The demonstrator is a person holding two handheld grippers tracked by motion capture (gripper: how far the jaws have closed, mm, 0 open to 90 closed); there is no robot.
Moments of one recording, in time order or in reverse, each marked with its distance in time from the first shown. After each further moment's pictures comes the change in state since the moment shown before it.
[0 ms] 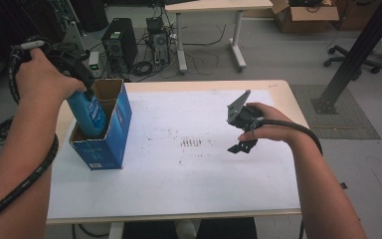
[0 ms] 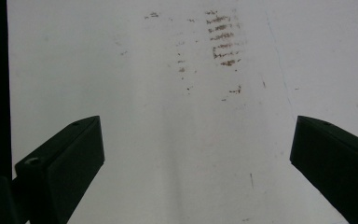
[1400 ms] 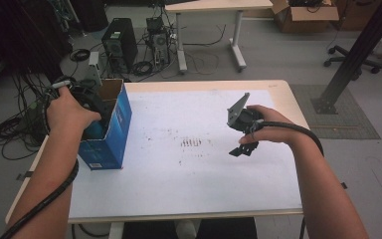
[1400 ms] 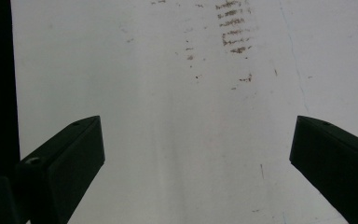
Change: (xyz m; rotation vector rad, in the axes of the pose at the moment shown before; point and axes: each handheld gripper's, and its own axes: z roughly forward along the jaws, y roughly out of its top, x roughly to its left) left arm -0.004 0.003 0.102 0.072 0.014 0.026; right arm 0.003 -0.004 0.003 0.040 0.024 0.007
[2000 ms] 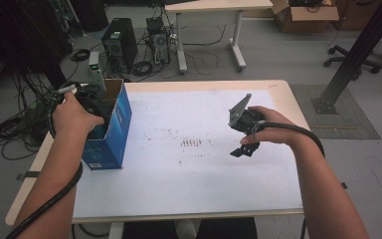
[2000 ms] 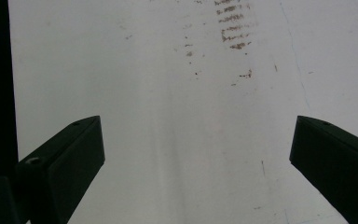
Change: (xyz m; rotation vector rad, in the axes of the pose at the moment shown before) left arm -0.003 0.003 0.014 0.017 -0.001 0.012; right arm 0.000 -0.005 0.001 -0.003 -0.004 0.009
